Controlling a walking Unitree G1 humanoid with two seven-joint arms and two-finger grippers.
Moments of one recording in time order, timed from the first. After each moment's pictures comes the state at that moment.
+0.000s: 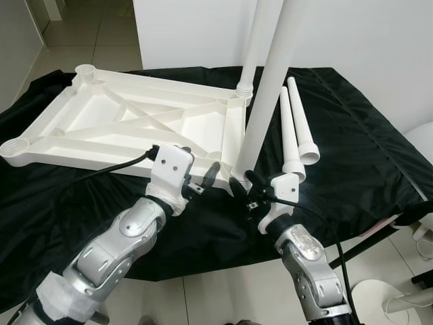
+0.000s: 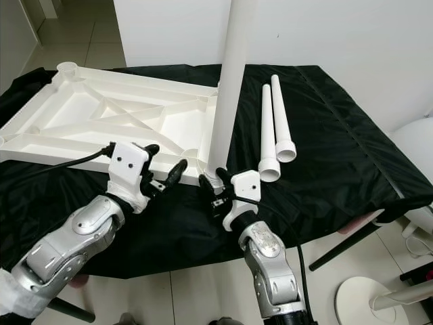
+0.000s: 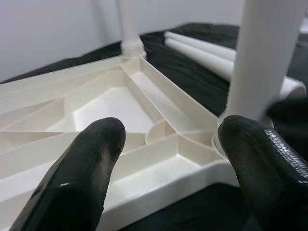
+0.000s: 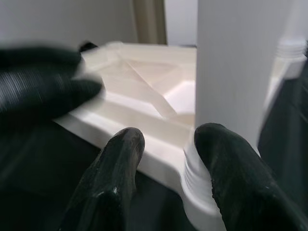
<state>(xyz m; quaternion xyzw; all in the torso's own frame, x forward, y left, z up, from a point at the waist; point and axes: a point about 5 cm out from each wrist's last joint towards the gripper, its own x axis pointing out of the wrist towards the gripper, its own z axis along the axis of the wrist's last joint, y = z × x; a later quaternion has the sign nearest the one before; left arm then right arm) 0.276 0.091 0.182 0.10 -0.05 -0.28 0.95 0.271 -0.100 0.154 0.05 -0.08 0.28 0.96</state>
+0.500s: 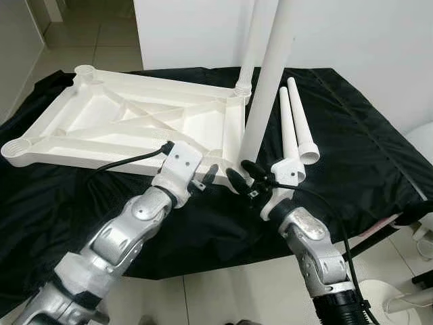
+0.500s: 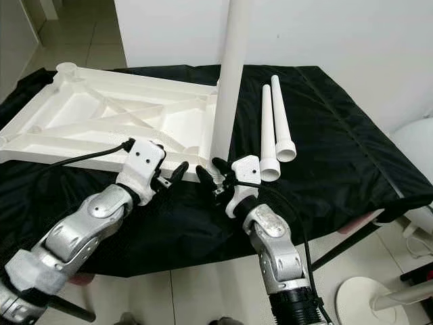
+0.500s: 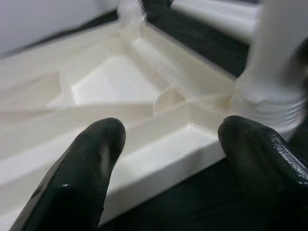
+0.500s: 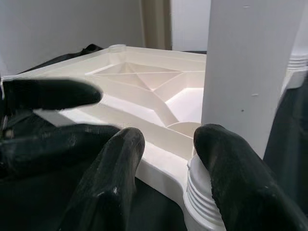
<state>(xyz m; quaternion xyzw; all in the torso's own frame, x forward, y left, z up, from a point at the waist) 0.304 0.086 0.168 0.13 0.00 -0.25 0.96 0.288 -0.112 0.158 0.03 -0.08 0.27 0.96</state>
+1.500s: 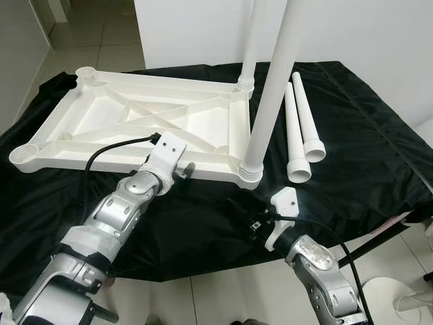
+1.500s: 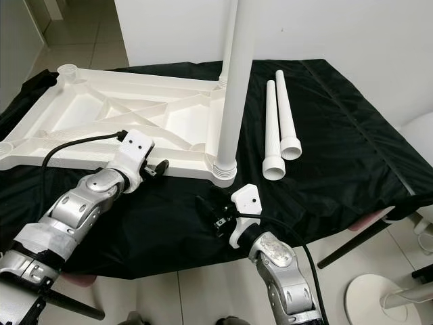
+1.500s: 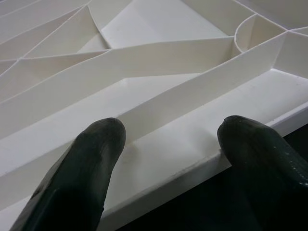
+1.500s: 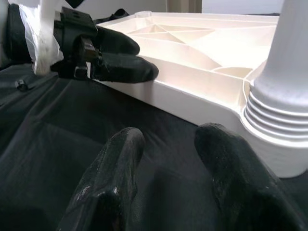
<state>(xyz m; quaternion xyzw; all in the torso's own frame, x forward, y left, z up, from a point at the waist) 0.346 0.116 0.160 0.17 0.08 -0.24 0.95 0.248 -0.112 0.126 0.01 -0.03 0.33 0.94</state>
